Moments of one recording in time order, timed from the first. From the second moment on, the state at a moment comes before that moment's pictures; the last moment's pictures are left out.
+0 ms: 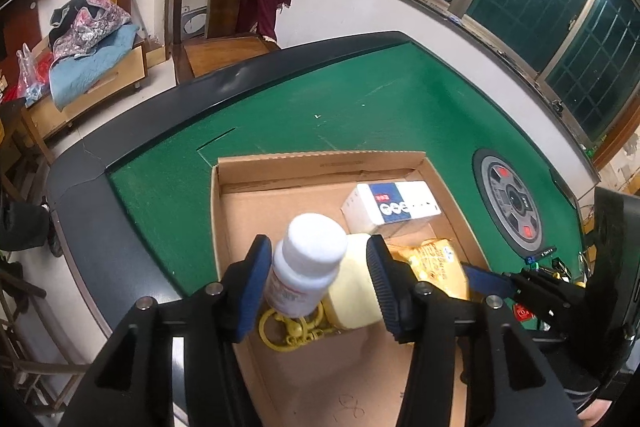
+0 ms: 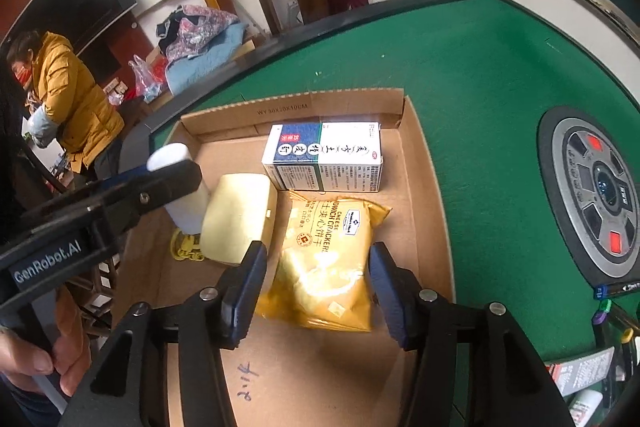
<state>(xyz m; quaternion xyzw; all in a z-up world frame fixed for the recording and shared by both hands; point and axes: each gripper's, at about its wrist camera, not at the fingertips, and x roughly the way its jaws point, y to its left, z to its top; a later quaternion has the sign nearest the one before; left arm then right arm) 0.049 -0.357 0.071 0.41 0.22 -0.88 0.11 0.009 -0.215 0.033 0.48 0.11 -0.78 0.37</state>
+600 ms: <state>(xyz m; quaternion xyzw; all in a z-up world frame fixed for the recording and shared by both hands) 0.089 -0.302 0.093 0.38 0.21 -0.90 0.08 0.039 -0.143 0.065 0.46 0.03 -0.79 0.41</state>
